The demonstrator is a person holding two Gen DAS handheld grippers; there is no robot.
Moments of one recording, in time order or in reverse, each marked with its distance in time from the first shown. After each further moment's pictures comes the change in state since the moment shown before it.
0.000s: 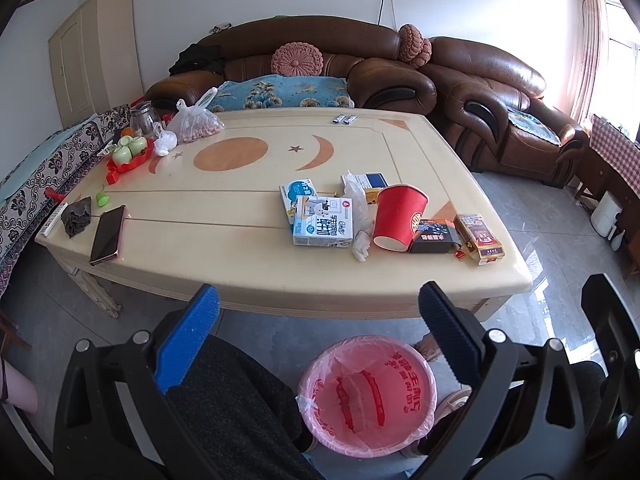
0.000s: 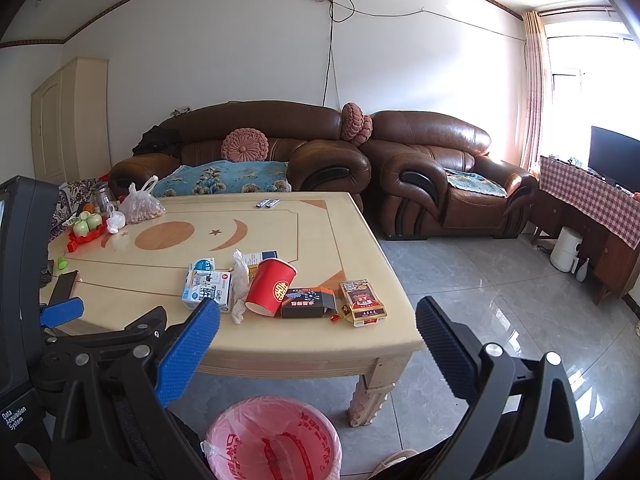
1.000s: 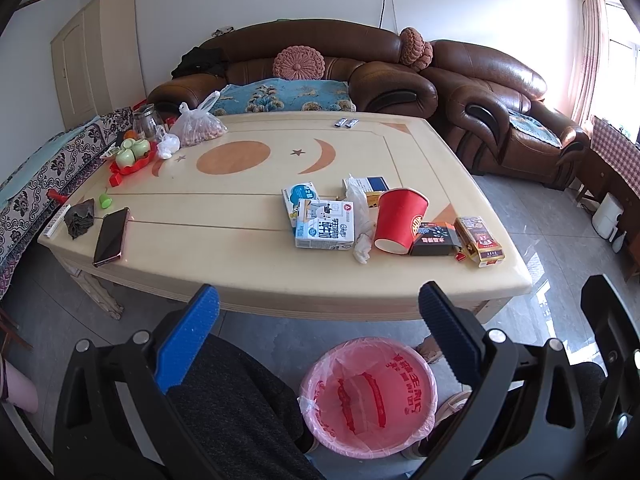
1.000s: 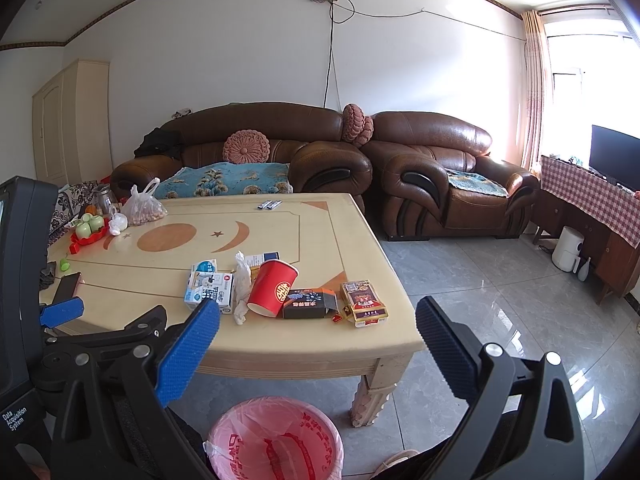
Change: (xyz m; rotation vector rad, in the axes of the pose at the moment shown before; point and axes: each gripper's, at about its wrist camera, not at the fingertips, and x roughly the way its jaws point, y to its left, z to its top) left arm -0.002 0.000 0.003 0.000 0.001 0.000; right arm -0.003 0.003 0.002 0.001 -0.005 0.002
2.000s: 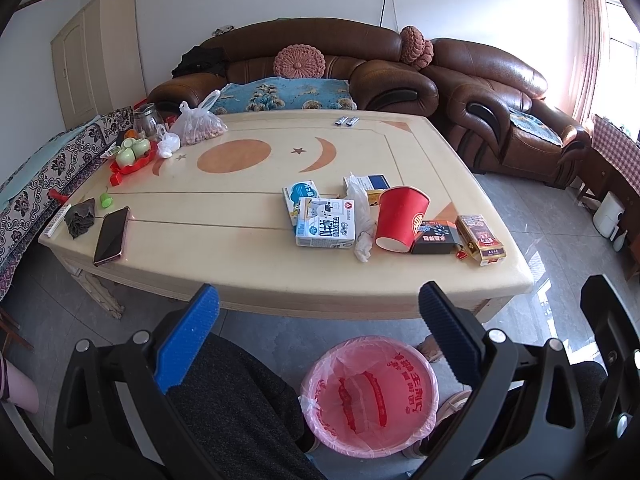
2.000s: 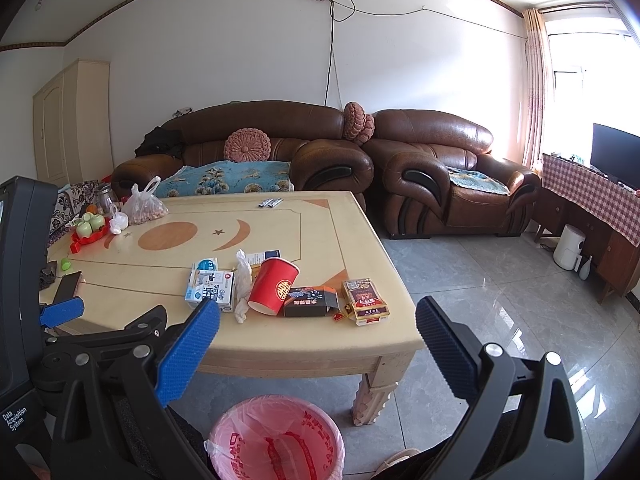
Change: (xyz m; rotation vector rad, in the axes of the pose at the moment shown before) left arm -0.006 0.003 0.004 -0.003 0.003 0.000; right arm -0.001 0.004 0.001 0.001 0.006 0.006
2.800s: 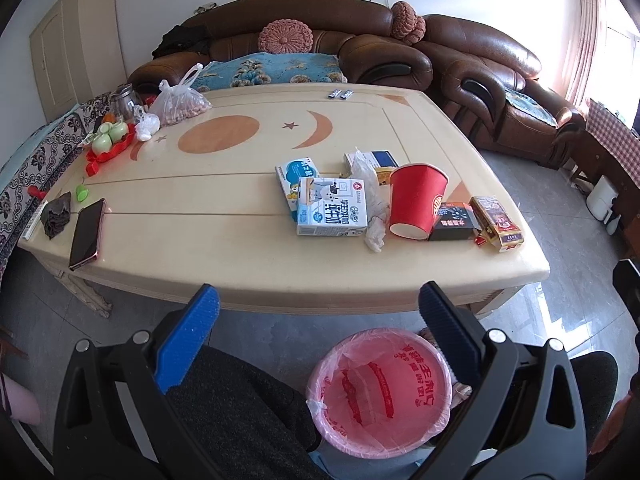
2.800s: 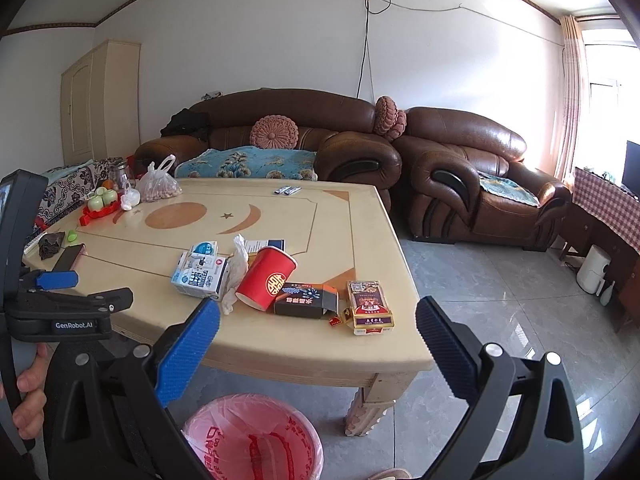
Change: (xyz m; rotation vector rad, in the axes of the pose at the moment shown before) left arm 0.067 0.020 0.006 0.040 0.084 -0.067; right arm 0.067 -0.039 -0.005 -0.082 0.041 0.121
